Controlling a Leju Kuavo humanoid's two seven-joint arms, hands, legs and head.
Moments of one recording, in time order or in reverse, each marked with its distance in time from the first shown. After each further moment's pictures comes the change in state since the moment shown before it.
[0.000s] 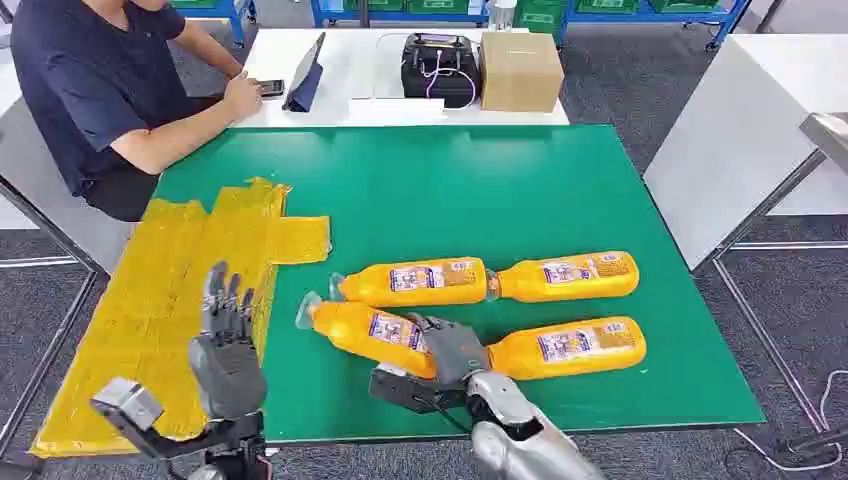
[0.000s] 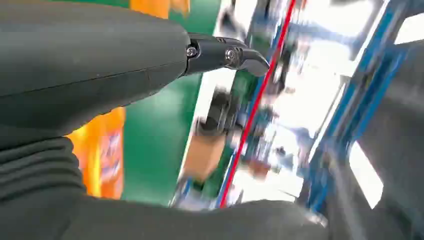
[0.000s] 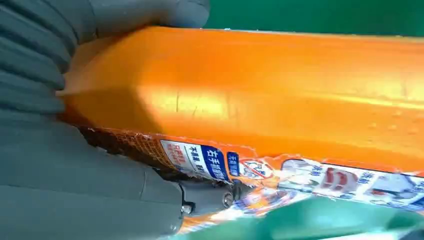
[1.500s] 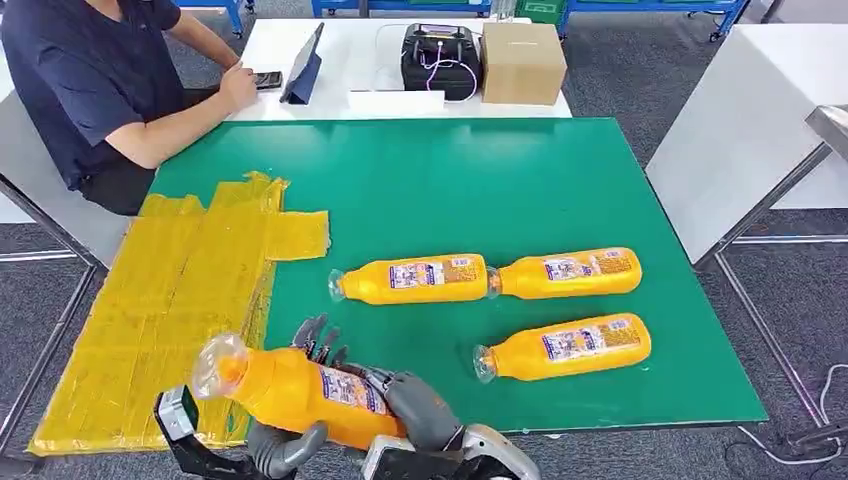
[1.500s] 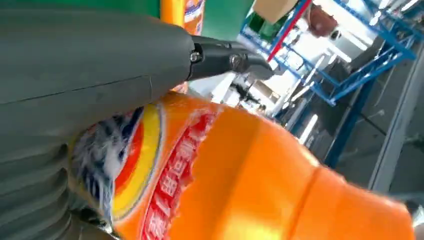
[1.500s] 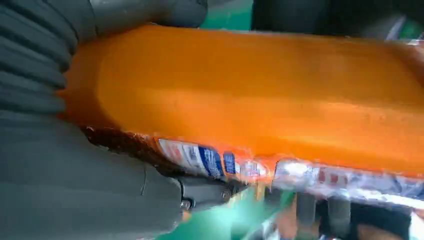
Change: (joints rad) left arm 0.019 0.115 -0.094 0.214 0.373 -0.640 0.135; right arm 0.224 -0.005 -0.049 -0.430 -0.332 0.383 -0.348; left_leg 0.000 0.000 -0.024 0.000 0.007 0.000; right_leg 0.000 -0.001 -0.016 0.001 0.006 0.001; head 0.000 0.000
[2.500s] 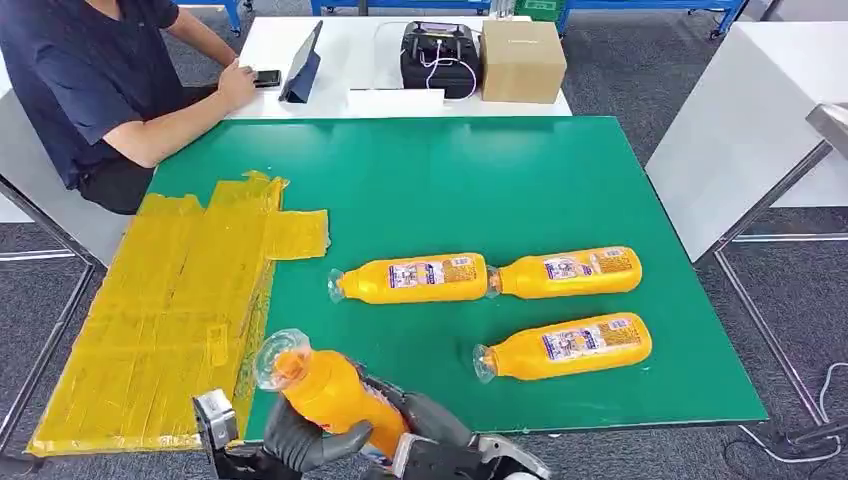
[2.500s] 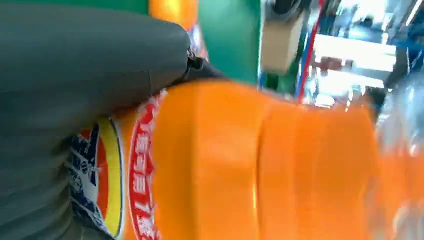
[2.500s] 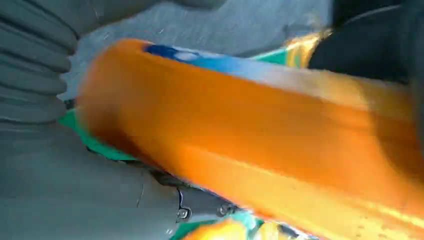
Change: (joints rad) left arm -0.024 0.010 -0.044 -0.056 -0.550 0.401 -0.069; right arm -0.017 -0.154 0.069 0.001 -0.127 -0.087 0.034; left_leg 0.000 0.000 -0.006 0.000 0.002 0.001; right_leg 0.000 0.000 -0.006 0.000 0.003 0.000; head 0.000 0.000
